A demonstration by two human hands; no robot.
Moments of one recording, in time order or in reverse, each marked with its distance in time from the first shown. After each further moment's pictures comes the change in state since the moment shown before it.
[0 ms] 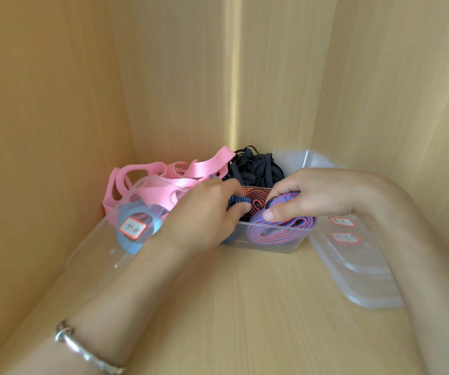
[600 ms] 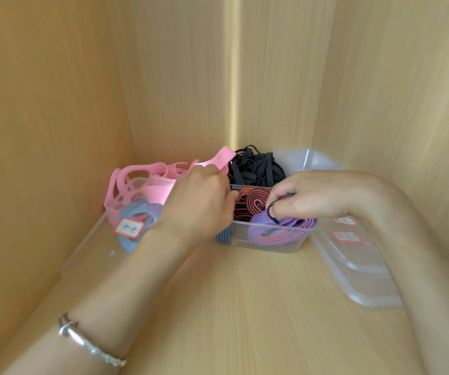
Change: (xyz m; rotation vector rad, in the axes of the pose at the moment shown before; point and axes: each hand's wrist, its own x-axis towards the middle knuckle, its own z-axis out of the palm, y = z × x) left_hand 0.009 -0.003 -0.005 0.320 0.119 0.033; right_hand -0.004 -0.016 0.004 -0.065 0.027 0.074
